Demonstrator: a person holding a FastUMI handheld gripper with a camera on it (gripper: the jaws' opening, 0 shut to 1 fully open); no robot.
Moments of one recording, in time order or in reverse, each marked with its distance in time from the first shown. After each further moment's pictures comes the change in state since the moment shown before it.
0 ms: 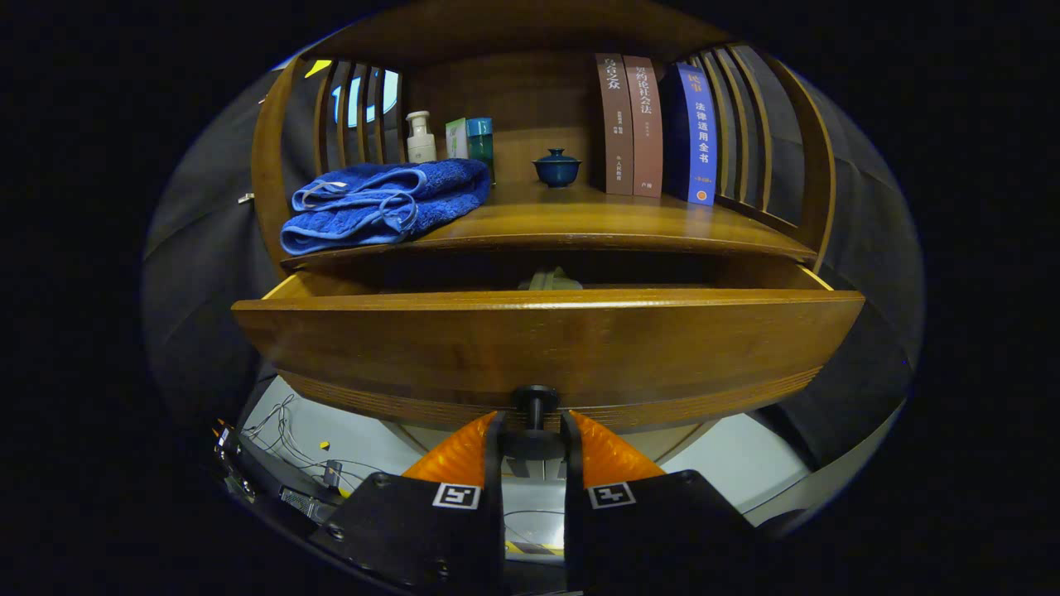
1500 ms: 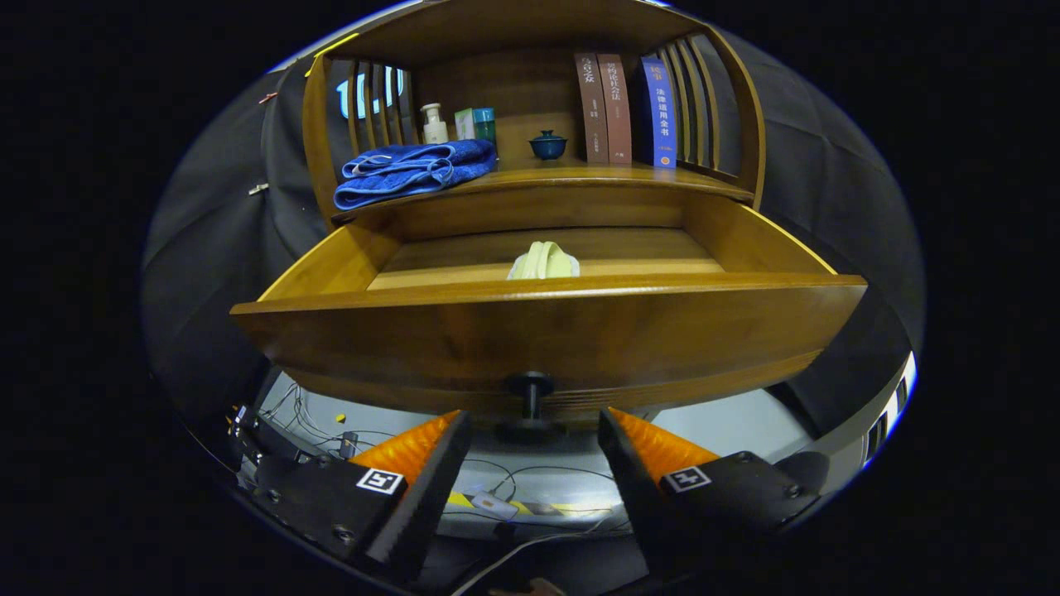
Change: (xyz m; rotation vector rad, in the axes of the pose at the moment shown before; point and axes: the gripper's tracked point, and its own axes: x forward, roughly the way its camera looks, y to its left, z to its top) arm -0.095 -0.006 -0.069 0.042 0.079 -0.021
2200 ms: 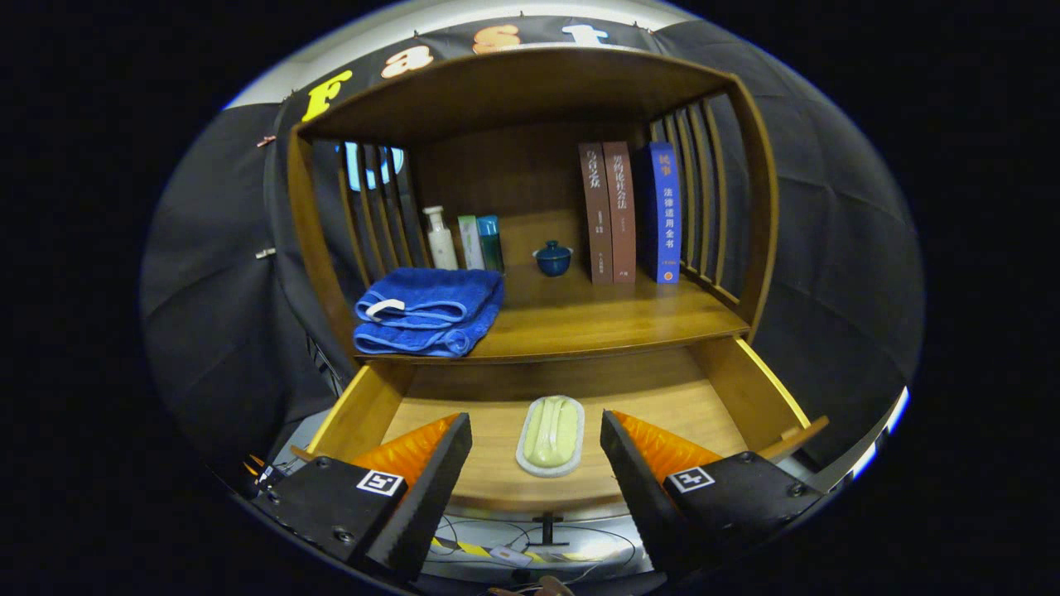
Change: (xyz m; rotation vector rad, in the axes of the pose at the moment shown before) arm -0.002 0.019 0.172 0.034 -0.179 0.048
